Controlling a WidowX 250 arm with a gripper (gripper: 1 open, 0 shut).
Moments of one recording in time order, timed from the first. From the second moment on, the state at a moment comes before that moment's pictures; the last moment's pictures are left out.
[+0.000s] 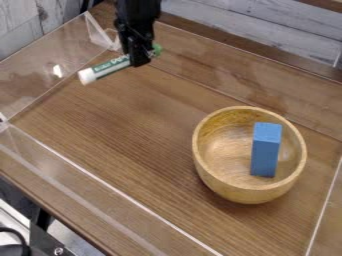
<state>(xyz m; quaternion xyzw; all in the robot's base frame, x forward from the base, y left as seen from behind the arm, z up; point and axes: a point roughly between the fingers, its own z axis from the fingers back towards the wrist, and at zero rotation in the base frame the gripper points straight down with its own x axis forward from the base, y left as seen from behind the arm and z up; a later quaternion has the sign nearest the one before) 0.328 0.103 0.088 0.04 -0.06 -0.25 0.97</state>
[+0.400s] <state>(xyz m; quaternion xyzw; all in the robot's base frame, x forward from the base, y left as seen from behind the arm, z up) 0.323 0.083 0.089 0.04 -0.07 -0.26 0.96</state>
